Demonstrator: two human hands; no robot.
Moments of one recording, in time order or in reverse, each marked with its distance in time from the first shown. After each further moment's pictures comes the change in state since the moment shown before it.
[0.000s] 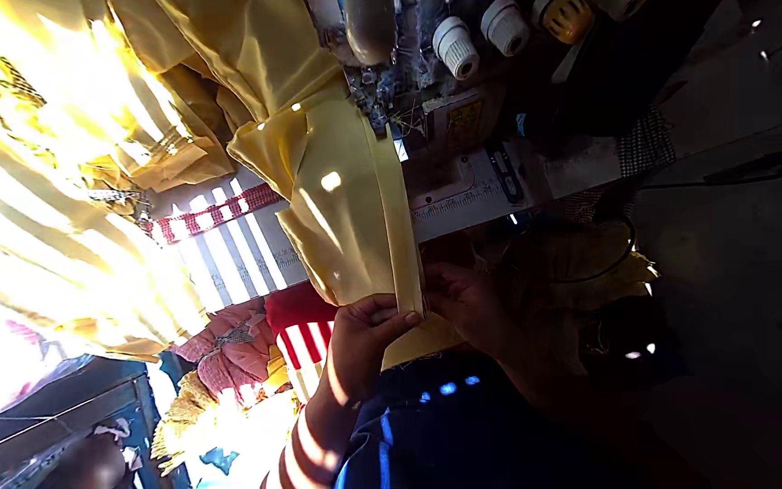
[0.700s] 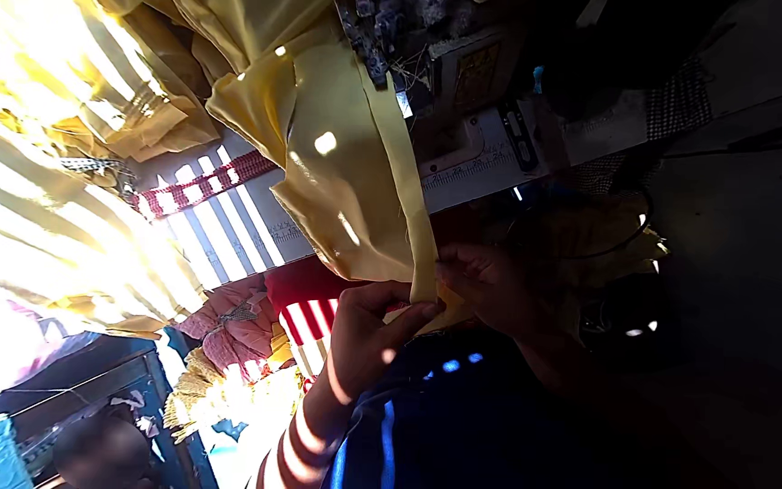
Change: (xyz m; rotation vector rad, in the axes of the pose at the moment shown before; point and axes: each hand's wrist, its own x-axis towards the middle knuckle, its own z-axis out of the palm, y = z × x) left_hand -0.012 0.008 -0.004 0.213 -0.304 0.267; right_hand -0.012 -0.006 -0.012 -0.218 0.024 0.059
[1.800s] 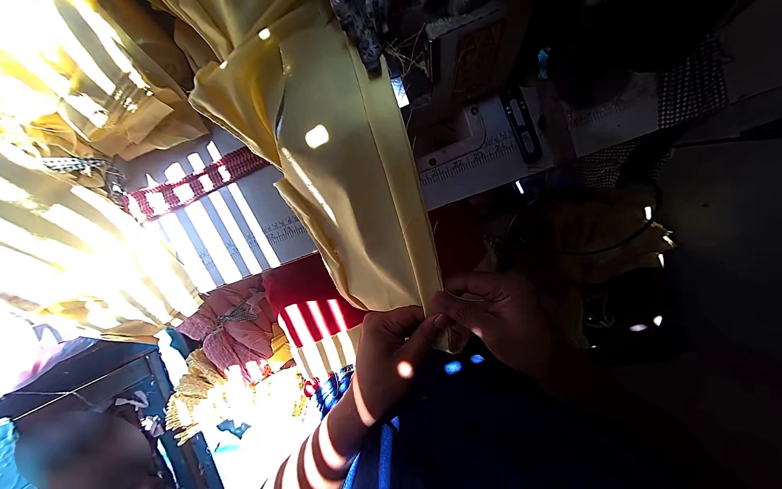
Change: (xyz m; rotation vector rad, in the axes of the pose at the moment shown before) left_hand -0.014 -0.031 0.023 0.155 0.099 -0.082; right_hand -0.027 -0.015 0.005 -0.057 -0.020 -0.128
